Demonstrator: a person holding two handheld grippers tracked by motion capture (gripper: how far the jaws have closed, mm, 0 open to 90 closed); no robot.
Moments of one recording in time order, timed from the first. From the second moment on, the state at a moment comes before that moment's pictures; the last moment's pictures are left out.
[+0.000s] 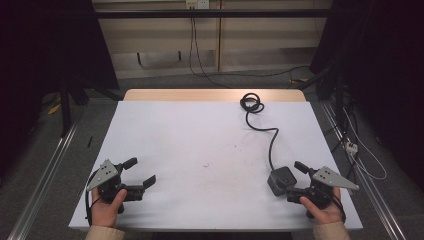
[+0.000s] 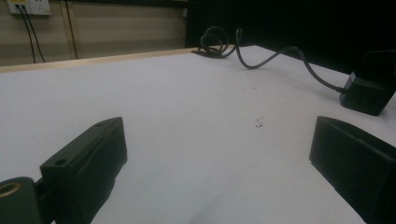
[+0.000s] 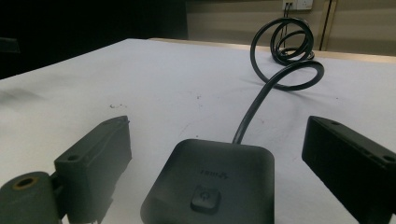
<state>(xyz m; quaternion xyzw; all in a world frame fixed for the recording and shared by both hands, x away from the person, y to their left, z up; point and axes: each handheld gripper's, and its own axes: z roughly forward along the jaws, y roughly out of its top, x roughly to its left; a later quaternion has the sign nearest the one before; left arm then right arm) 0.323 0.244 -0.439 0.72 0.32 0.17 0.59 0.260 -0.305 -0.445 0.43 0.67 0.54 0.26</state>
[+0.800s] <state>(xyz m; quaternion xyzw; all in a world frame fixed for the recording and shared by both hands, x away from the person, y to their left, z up) 0.324 0.243 -0.440 0.72 0.32 0.17 0.59 0.261 -0.302 -0.451 0.43 0.68 0.54 0.26</state>
